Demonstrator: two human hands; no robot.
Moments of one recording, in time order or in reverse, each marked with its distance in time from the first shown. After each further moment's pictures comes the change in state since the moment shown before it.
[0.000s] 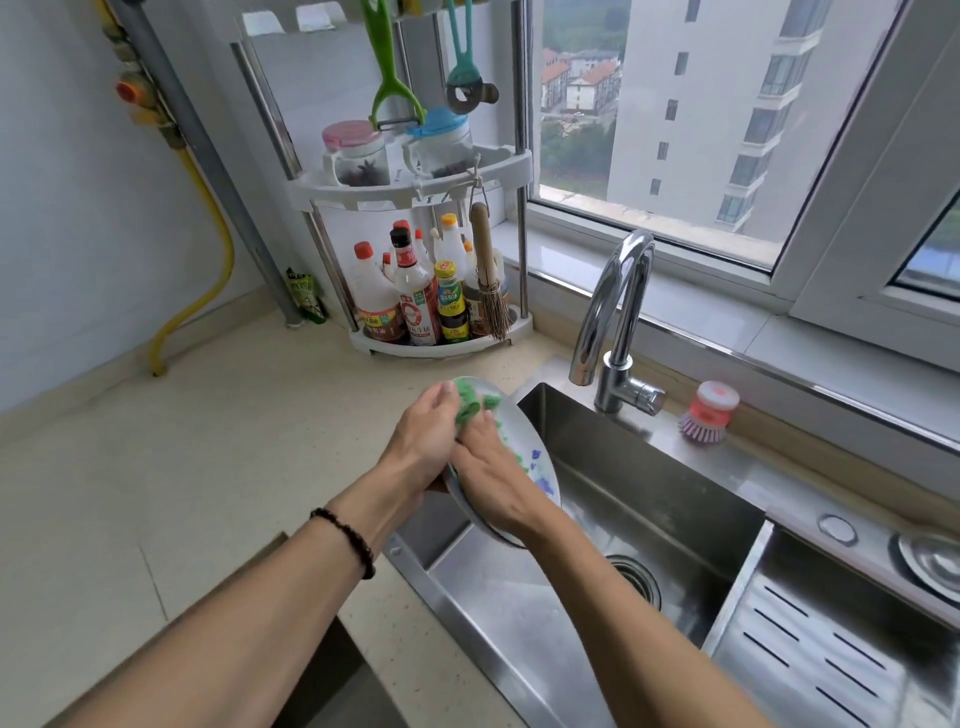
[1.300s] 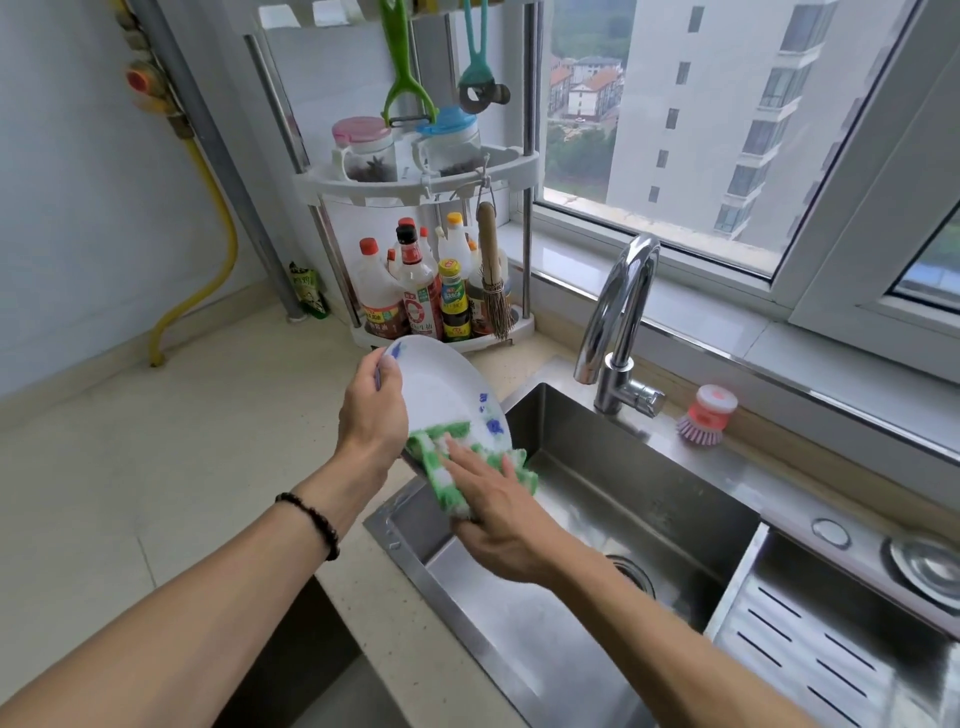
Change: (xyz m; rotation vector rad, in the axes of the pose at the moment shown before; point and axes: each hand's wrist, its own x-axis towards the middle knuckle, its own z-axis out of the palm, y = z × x) left_hand -0.001 0.012 -0.028 0.064 0.413 0.201; right_hand -0.025 0.017 0.006 -0.434 -0.088 -0.170
